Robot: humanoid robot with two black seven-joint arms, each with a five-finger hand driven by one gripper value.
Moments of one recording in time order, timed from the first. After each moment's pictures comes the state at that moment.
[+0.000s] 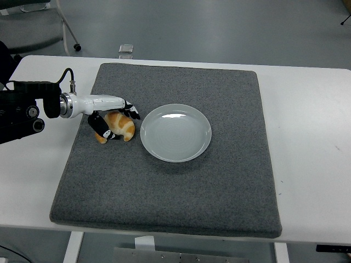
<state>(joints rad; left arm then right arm) -1.15 0.73 0.11 -1.21 1.20 -0.07 -0.22 0.07 0.00 -0.15 0.13 0.03 -0.02 -0.06</state>
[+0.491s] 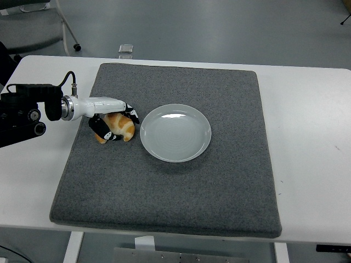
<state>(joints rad) -1.14 0.73 0.11 -1.21 1.23 -0.05 -0.22 0.07 0.00 -0.15 0.13 0.03 -0.02 -0.06</state>
